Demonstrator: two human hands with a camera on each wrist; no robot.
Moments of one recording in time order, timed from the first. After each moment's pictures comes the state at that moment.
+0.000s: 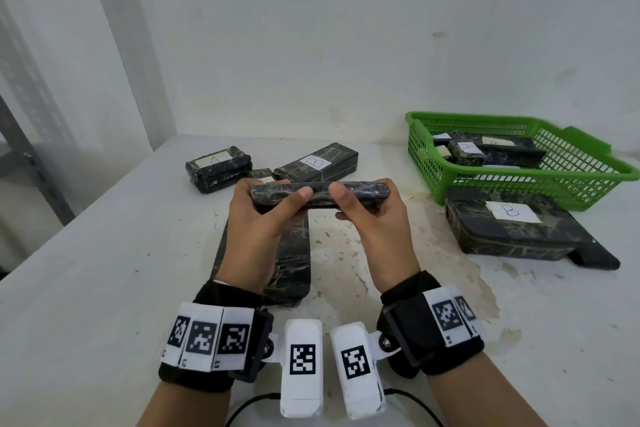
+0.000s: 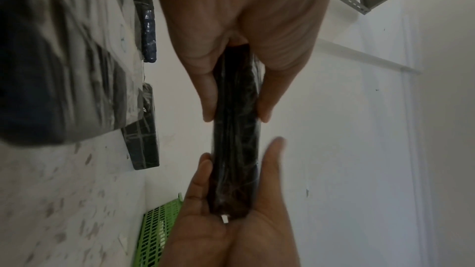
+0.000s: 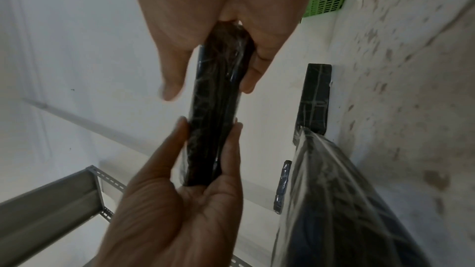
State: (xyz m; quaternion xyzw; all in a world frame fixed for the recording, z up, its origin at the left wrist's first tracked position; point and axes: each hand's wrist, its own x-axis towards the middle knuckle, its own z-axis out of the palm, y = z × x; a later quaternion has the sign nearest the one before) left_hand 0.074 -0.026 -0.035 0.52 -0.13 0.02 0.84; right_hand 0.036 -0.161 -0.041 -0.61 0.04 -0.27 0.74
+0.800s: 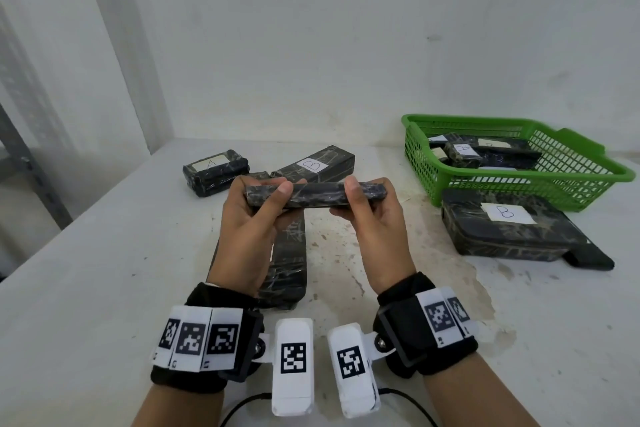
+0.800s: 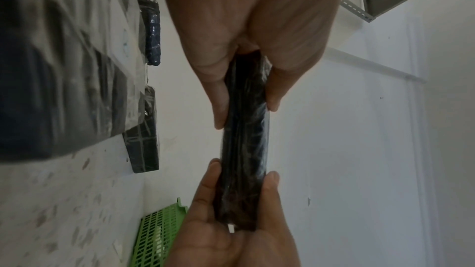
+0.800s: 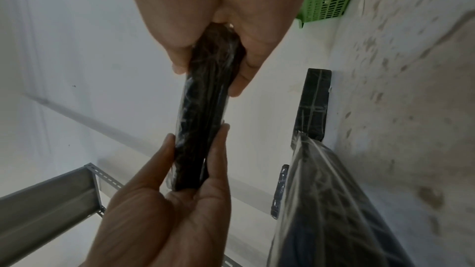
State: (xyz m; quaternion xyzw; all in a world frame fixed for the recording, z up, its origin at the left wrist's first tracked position) left_hand 0.074 -0.025 -0.034 0.48 -0.17 0.02 0.86; right_hand 0.040 -0.162 -0.044 -0.59 0.01 -0.28 0.76
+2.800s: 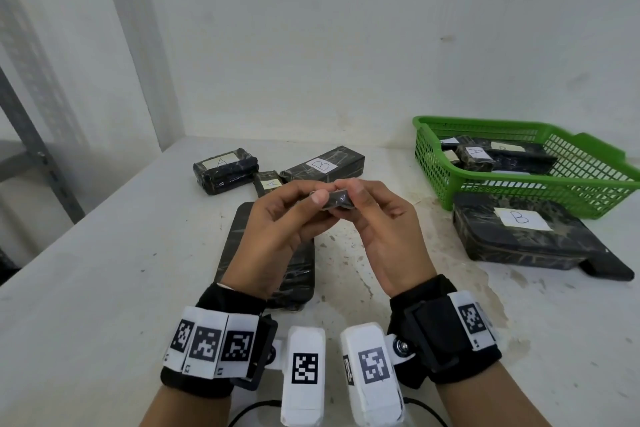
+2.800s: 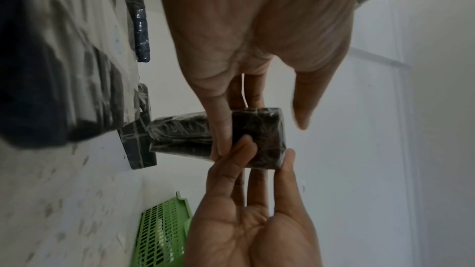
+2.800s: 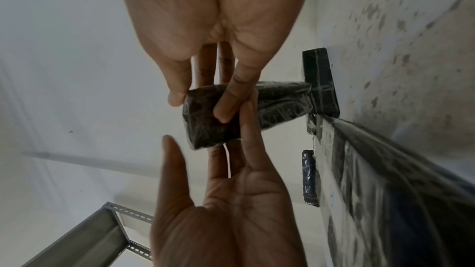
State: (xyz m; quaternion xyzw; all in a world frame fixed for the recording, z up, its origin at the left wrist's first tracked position) left_hand 0.075 -0.025 -0.044 0.50 -0.28 -0.07 0.82; right_hand 0.042 -0.167 -0.046 -0.56 -0.09 -0.24 0.79
